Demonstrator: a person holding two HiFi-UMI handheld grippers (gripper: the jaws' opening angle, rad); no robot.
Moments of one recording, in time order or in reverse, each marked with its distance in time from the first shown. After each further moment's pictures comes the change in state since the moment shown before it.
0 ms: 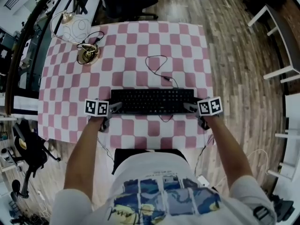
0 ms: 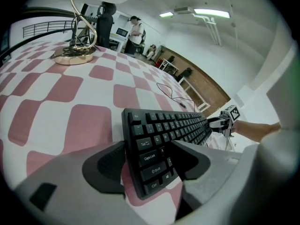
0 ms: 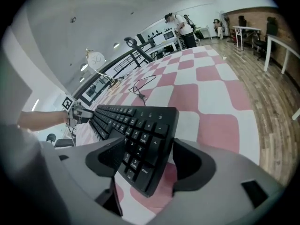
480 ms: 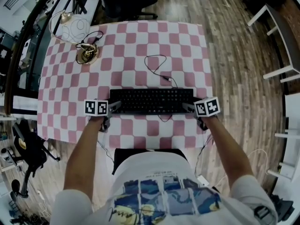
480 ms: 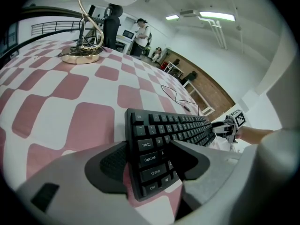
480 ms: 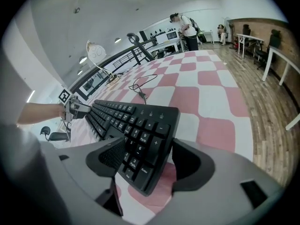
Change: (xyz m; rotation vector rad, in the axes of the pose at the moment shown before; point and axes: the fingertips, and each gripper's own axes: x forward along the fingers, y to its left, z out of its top) left arm 0.001 0.002 0.001 -0.056 -0.026 0.040; right arm 0.001 0.000 -0.002 -0.066 0.024 -0.067
